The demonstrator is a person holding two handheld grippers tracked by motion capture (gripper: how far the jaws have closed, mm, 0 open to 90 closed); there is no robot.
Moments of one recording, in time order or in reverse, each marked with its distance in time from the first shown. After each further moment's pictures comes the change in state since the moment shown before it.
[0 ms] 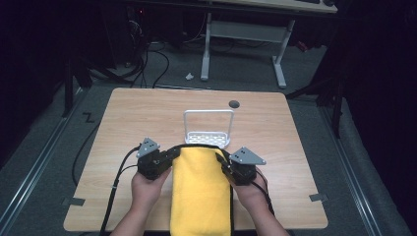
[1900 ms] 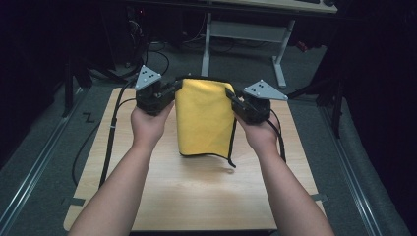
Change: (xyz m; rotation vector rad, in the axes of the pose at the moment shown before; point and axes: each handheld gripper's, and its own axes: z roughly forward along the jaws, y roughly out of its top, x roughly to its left) left arm 0.005 0.175 0.016 -0.211 0.091 0.184; right arm -0.069 0.152 0.000 -0.213 -0.084 -0.028
